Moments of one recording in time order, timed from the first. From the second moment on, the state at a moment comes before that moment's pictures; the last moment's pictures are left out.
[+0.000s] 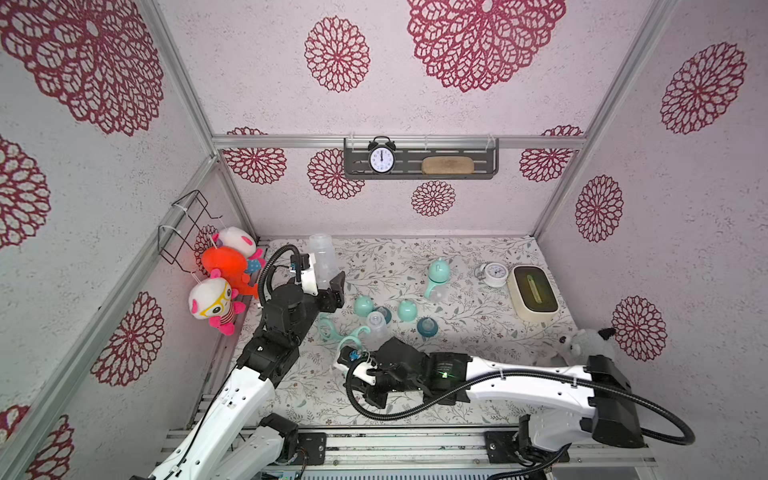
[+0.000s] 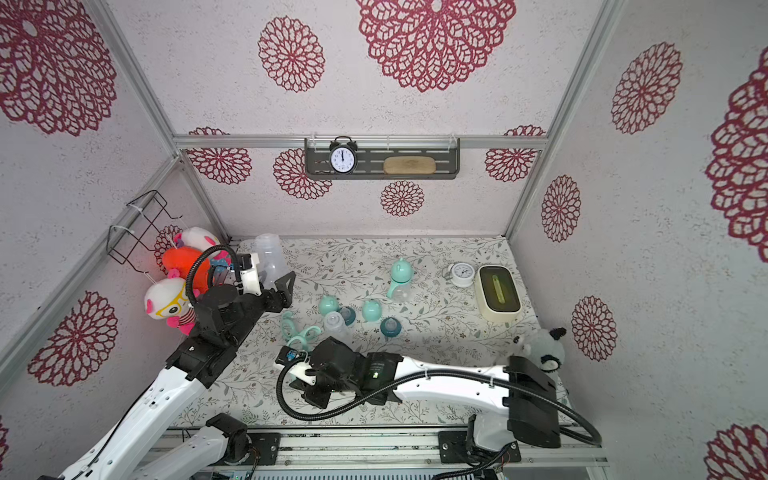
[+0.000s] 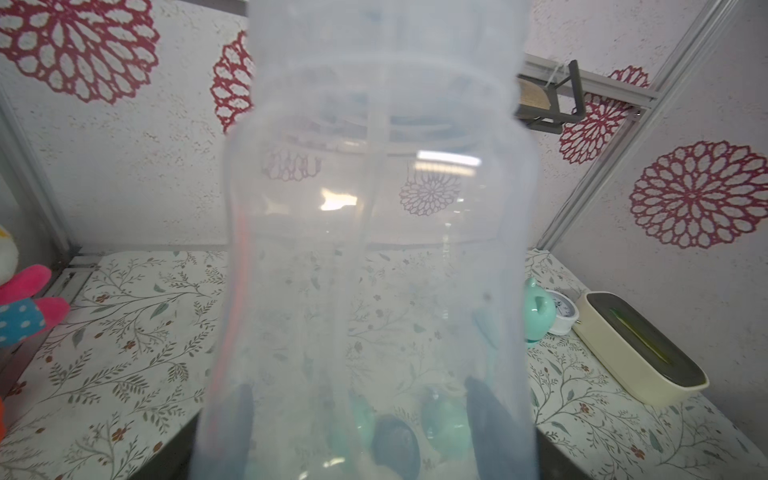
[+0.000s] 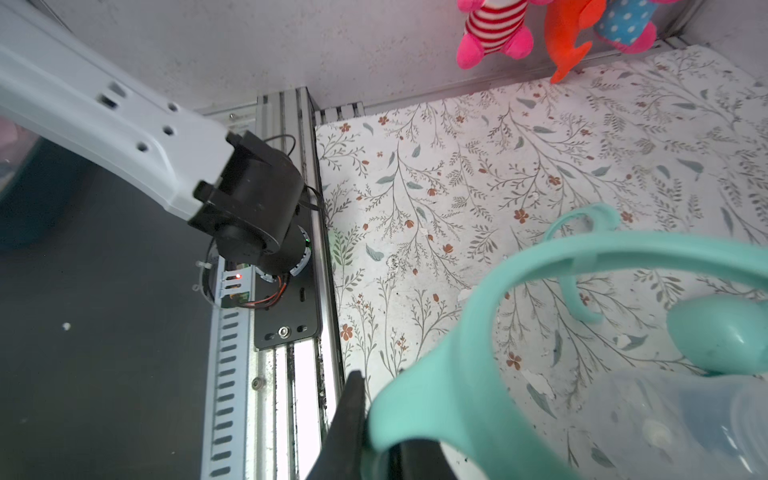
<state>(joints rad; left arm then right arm) -0.40 0.90 0.81 -0.09 -0.13 -0.23 1.34 1.42 1.12 -0.24 -0.08 0.06</state>
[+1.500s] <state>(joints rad) -0.56 1.03 0.52 0.54 0.33 -0.10 0.90 1.25 1.19 0.09 -0.41 0.35</state>
